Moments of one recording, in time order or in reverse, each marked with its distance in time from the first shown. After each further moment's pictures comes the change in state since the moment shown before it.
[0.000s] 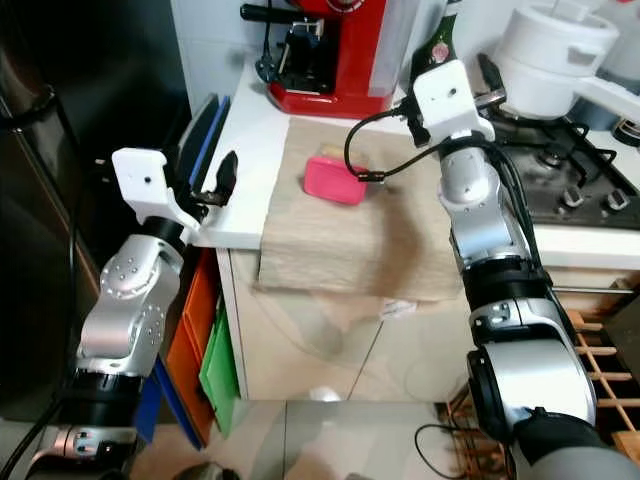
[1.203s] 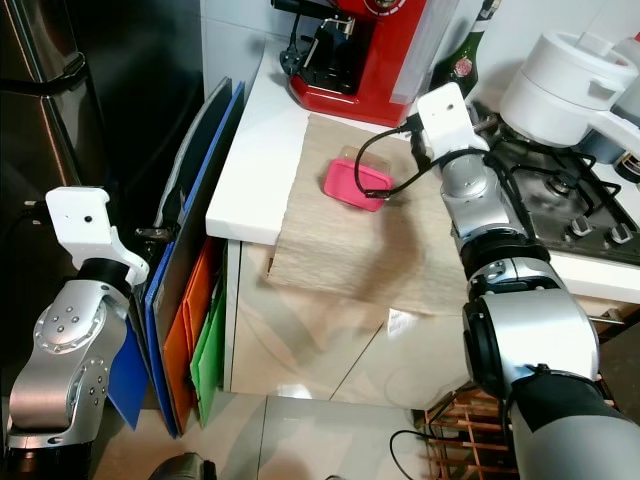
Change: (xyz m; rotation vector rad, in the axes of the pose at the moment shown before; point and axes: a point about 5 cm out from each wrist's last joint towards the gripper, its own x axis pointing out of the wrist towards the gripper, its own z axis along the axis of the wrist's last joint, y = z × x) left arm -0.054 0.032 0.008 0.087 0.101 0.163; right arm 0.001 0.011 -0.043 0.108 0.345 0.128
